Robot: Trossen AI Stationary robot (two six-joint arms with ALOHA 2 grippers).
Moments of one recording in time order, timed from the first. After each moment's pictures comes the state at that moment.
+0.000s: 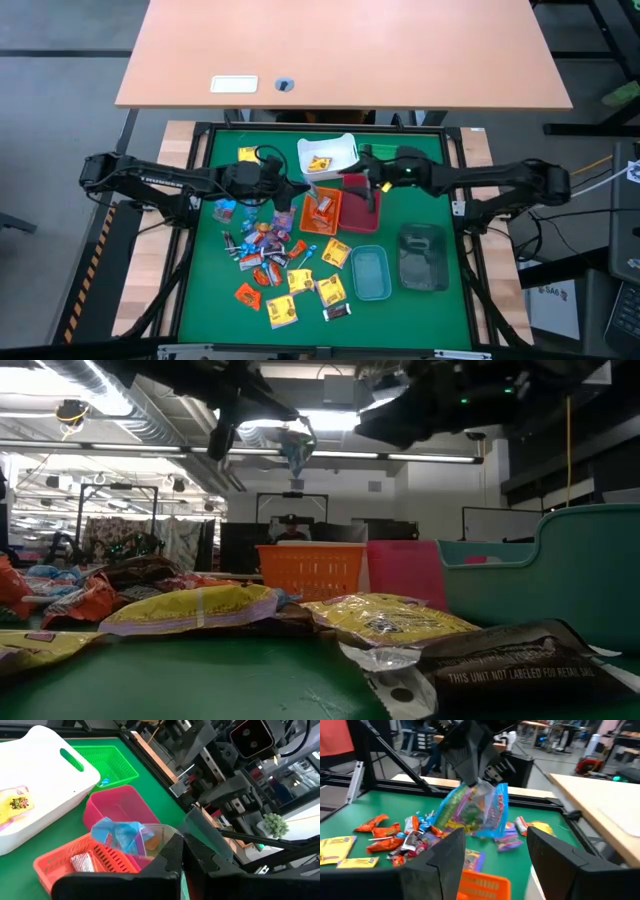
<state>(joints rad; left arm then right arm) 0.03 1.21 0.75 0.18 -0.20 -0.82 -0.22 1.33 0.71 0.47 -0.28 -0.17</state>
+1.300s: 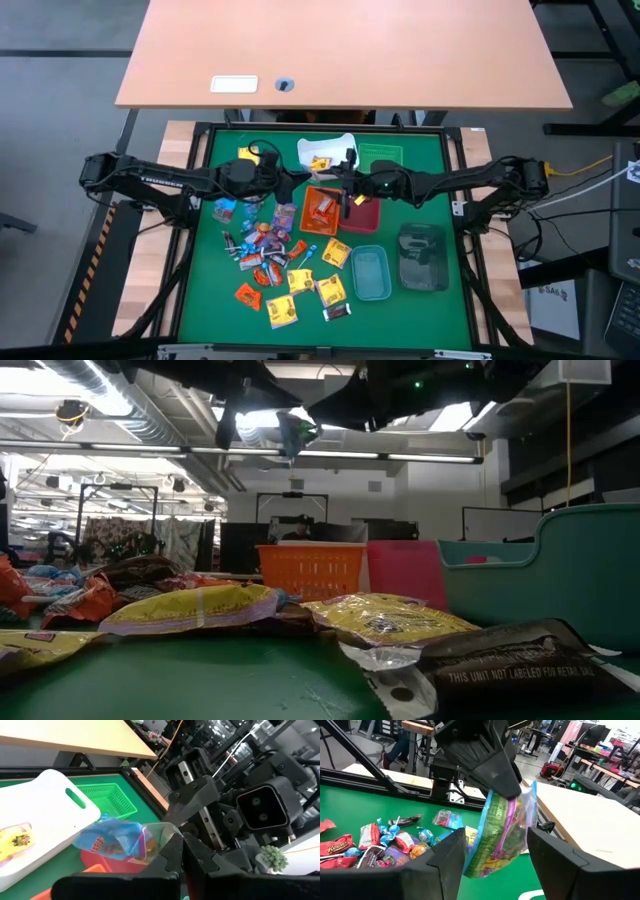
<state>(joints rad) 0.03 1.21 0.75 0.30 -0.32 -0.80 -0.05 1.53 0.91 0.47 0.07 -0.27</state>
